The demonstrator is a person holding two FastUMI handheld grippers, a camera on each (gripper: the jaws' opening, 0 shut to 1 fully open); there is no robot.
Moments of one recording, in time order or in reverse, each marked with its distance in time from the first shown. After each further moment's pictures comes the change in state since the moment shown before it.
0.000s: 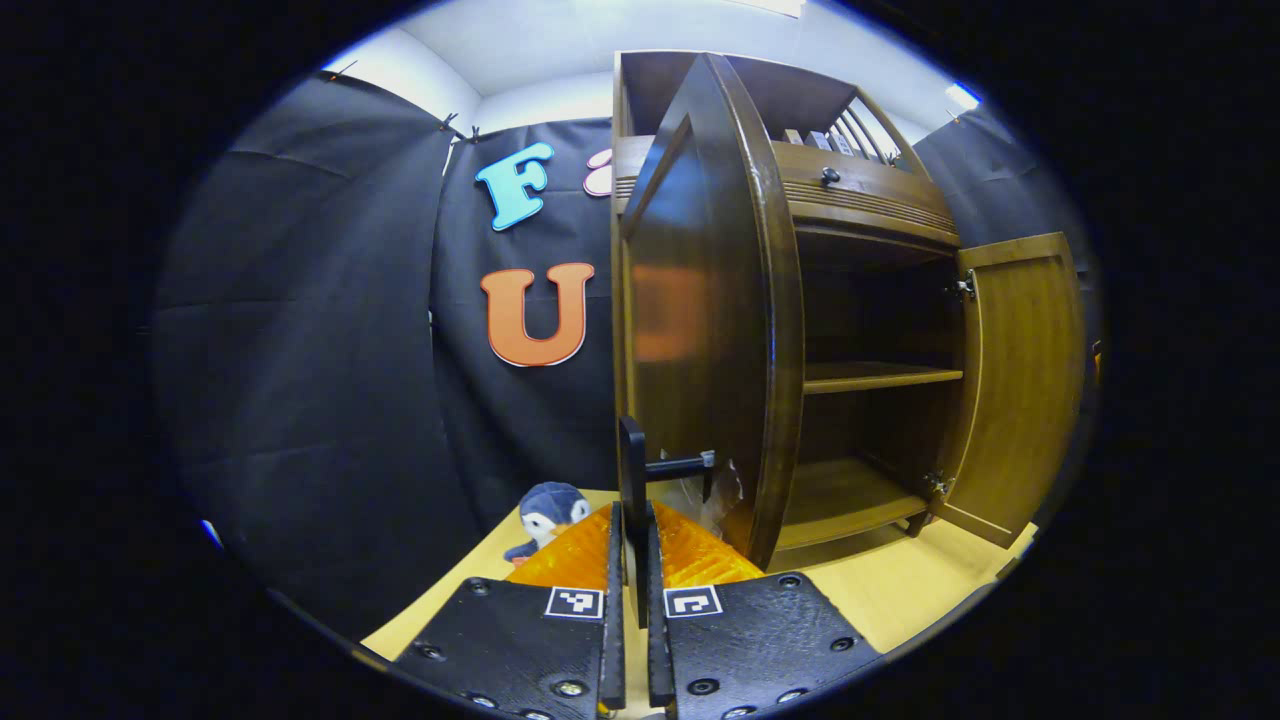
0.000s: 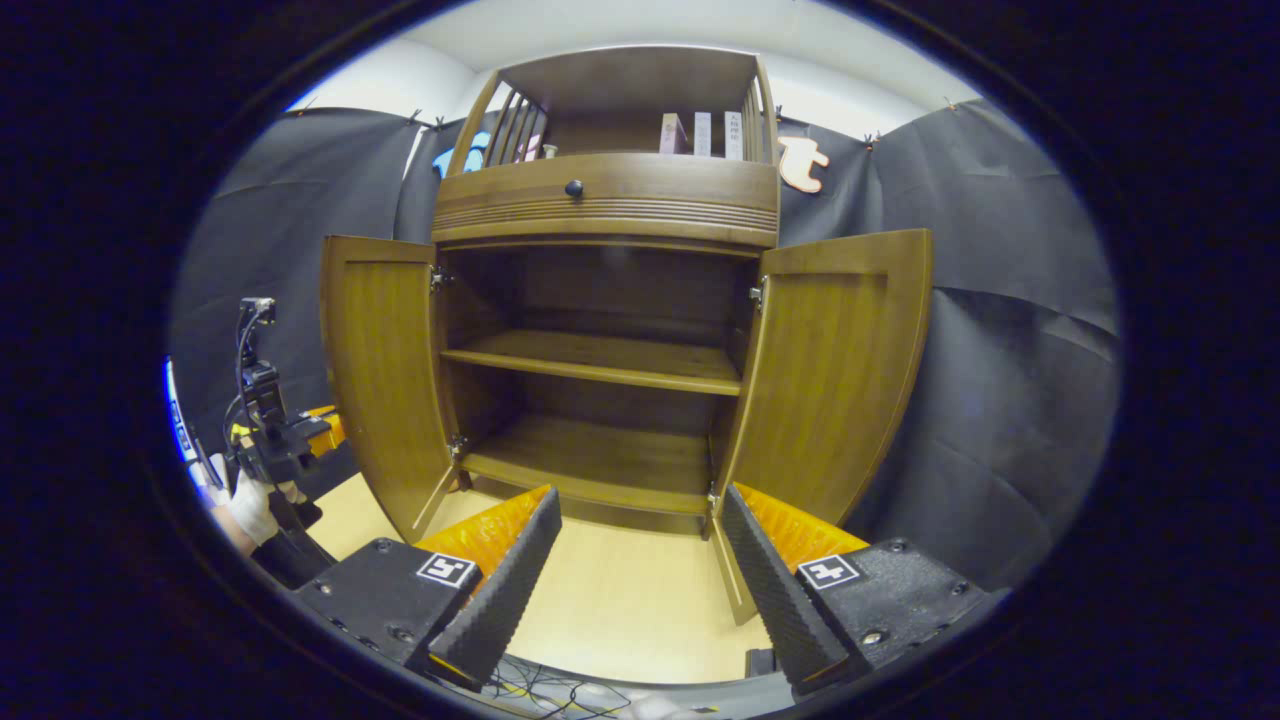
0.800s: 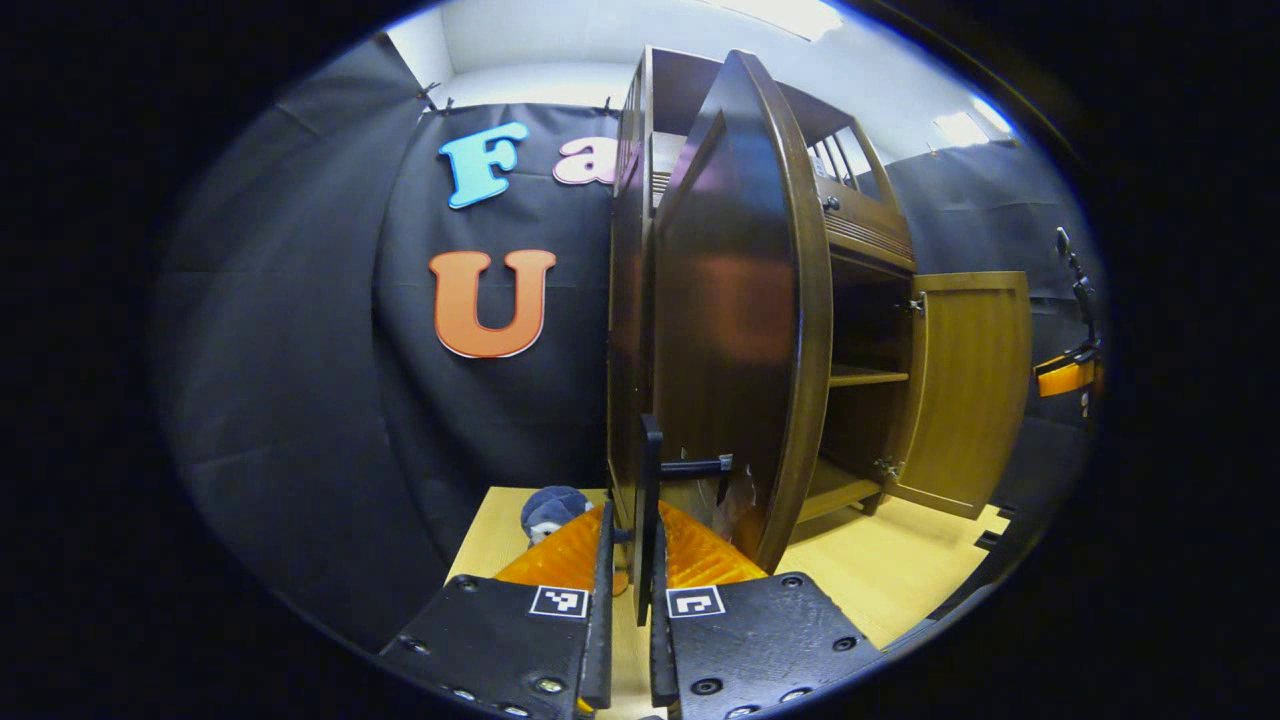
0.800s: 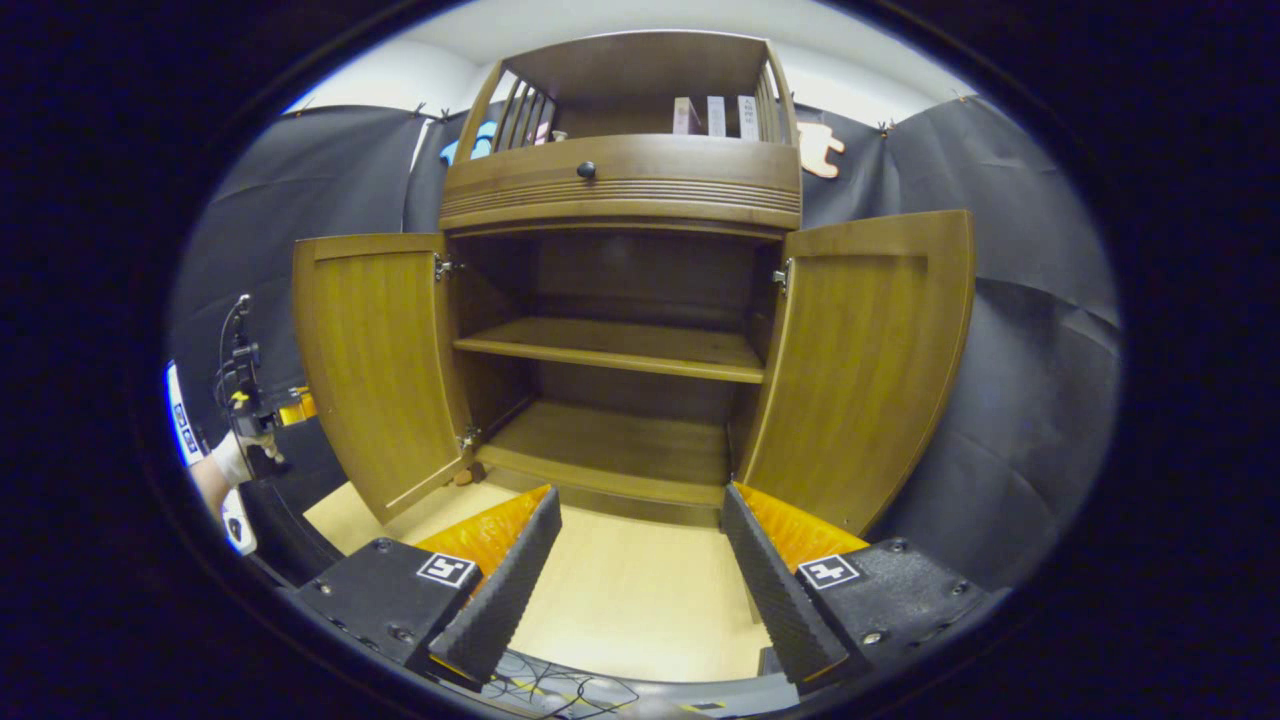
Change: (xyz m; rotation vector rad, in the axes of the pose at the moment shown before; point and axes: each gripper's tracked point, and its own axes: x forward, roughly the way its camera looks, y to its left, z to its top) left arm 0.013 0.074 -0.003 -0.021 0.023 -0.328; right arm 0.013 0.012 -0.006 -0.005 0.048 0.035
